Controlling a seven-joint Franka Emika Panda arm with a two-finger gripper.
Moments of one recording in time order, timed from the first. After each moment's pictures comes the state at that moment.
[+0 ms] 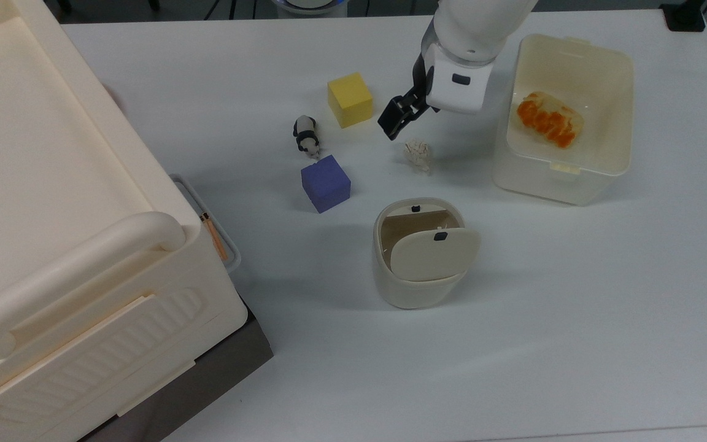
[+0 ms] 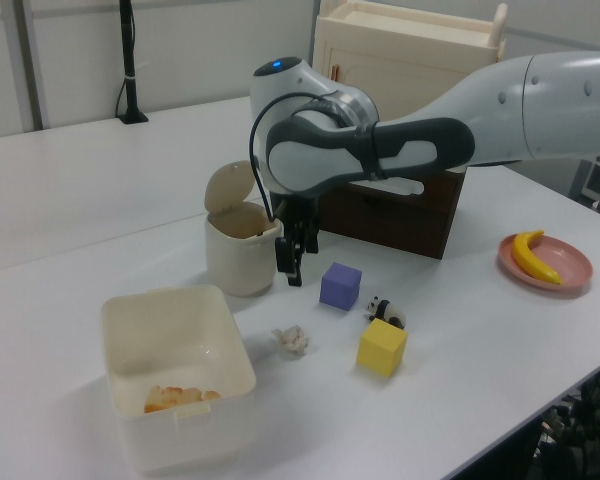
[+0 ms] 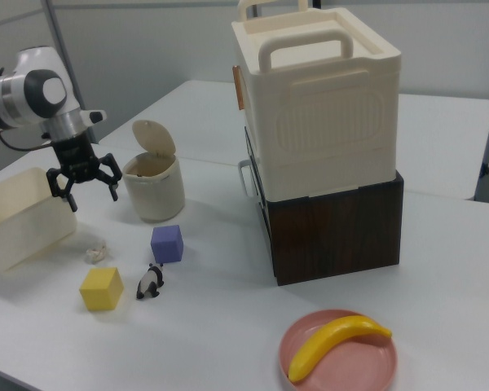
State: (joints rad) arm 0.33 0.27 0.07 -1.68 -0.18 1.80 -0.23
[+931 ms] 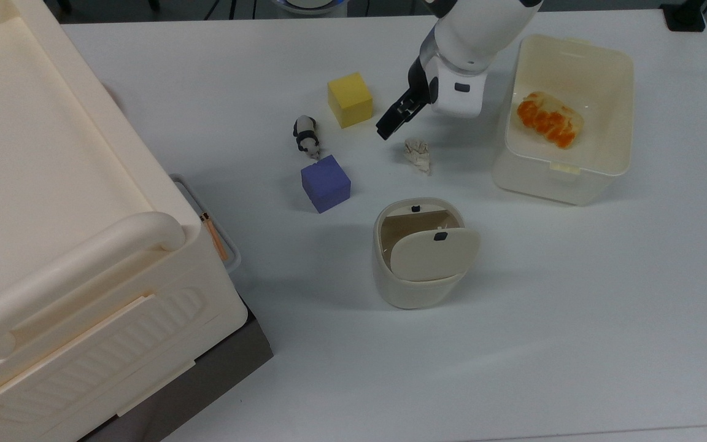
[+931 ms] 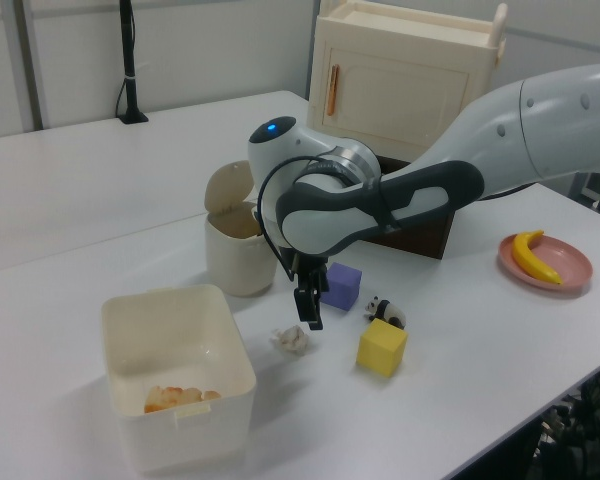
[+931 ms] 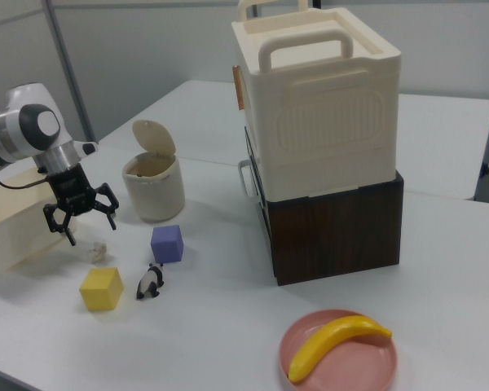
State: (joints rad) arm 0.31 0.24 0.12 -1.89 -0.28 1.90 -0.28
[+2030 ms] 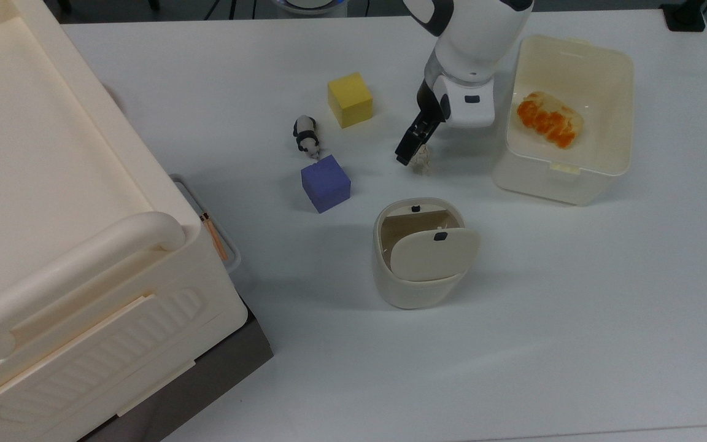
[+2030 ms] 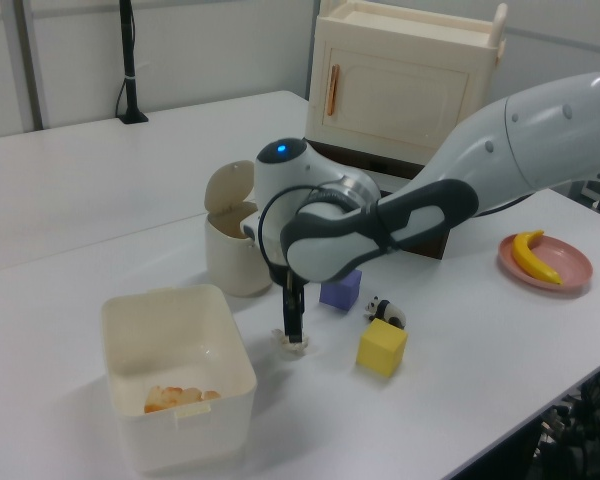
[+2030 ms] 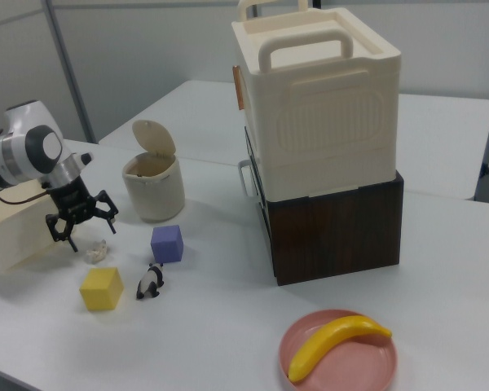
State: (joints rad) arm 0.29 0.26 0.15 -1.97 -0.28 2.16 -0.37
